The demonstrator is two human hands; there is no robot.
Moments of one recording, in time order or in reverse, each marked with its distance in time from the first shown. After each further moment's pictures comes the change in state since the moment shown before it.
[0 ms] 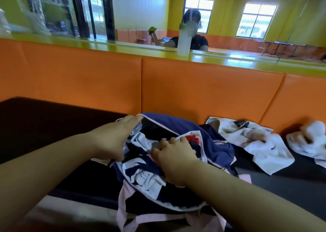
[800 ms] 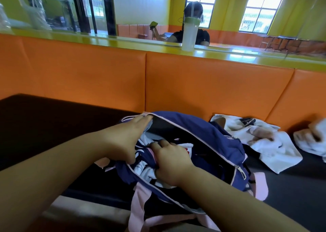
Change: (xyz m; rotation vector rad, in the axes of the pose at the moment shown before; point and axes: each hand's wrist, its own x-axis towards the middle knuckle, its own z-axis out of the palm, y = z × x) left_hand 0.004 0.011 -0.001 -0.084 -0.093 -0.029; right_hand 0.027 -0.021 0.027 0.394 0.049 0.107
